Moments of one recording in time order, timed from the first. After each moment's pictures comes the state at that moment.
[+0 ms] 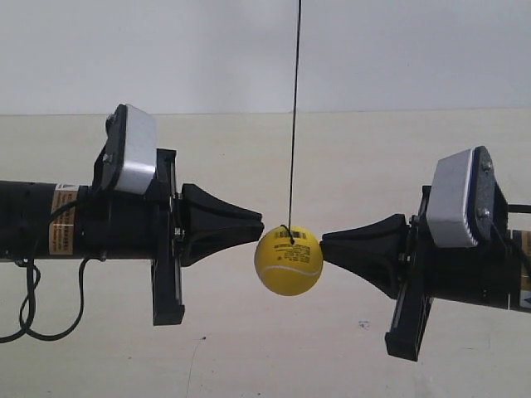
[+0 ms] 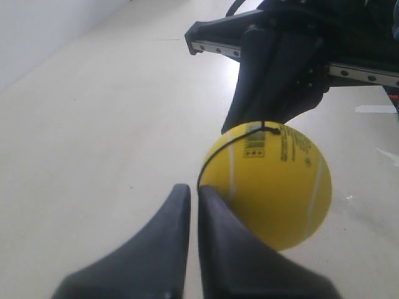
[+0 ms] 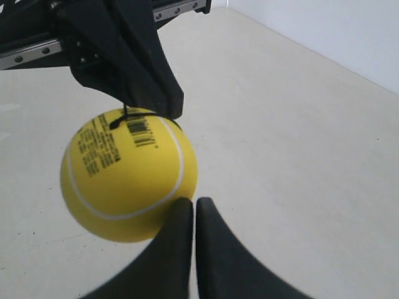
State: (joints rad) left arm -0.37 1.66 -0.63 1.22 -0.98 -0.49; right arm 0.23 1.49 -0.36 -1.13 -1.04 0.45
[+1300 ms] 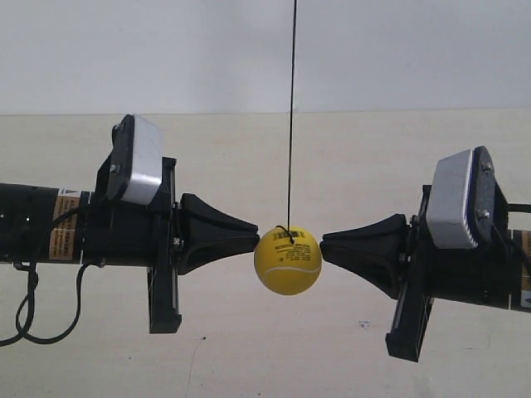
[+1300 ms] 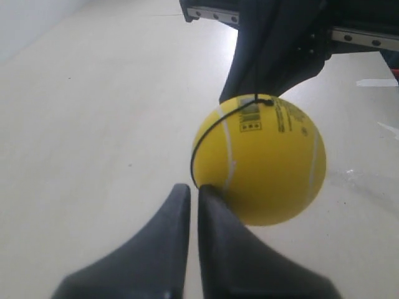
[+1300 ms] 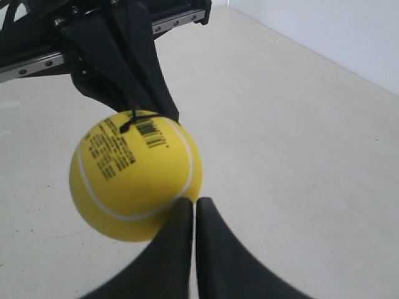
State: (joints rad) left arm -0.37 1.66 -0.63 1.27 -0.93 -0.50; right arm 0.23 1.48 -0.36 -1.13 -1.03 0.45
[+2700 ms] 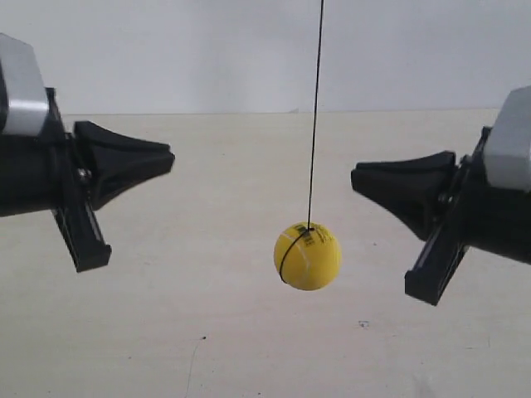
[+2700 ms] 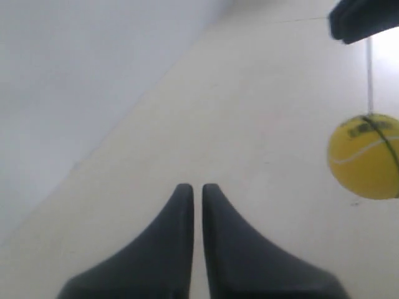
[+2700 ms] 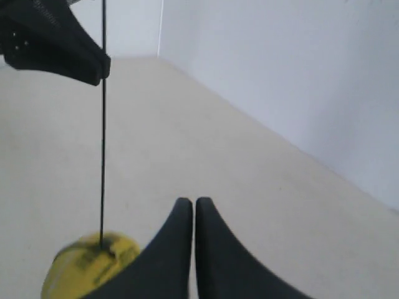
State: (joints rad) left arm -0.23 1.23 -0.55 1.25 -0.69 -0.65; right arm 0.23 1.18 -0.36 -1.00 -0.89 0.53
